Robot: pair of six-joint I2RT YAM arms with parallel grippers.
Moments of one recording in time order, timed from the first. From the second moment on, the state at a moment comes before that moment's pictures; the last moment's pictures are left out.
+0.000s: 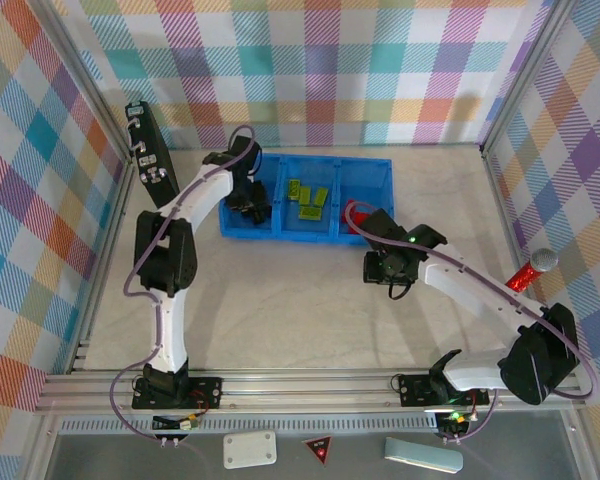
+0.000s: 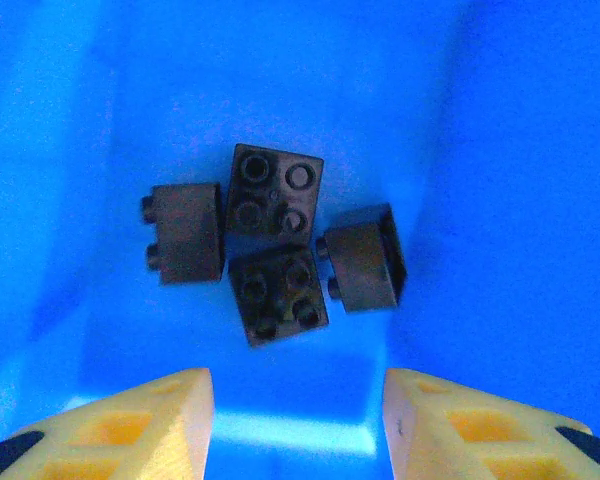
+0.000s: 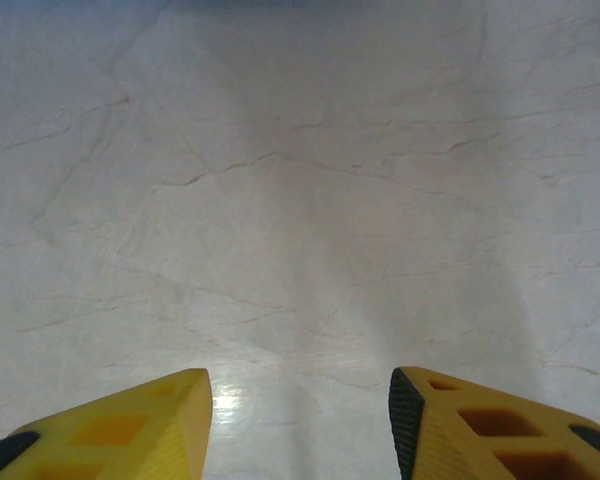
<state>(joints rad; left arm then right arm) -0.30 2.10 1.86 -0.94 0.00 -0.46 0.64 1.30 1.09 -1.07 0.20 0.66</state>
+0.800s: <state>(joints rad) -0.18 1.42 1.07 -0.58 -0.20 -0.40 0.27 1.17 0.87 -0.76 0.31 0.41</state>
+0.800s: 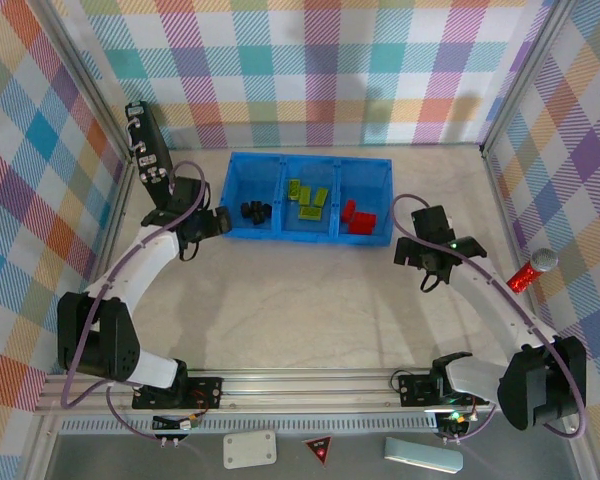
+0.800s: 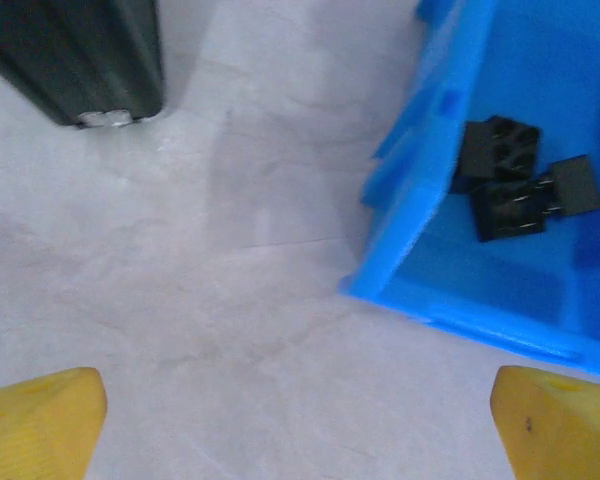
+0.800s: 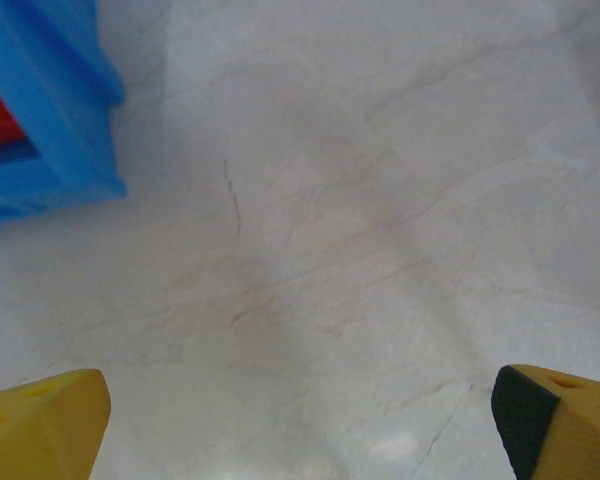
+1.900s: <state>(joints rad) -0.10 1.51 0.45 0.55 -0.24 -0.12 0.08 1.41 0.41 0.57 0.18 0.06</state>
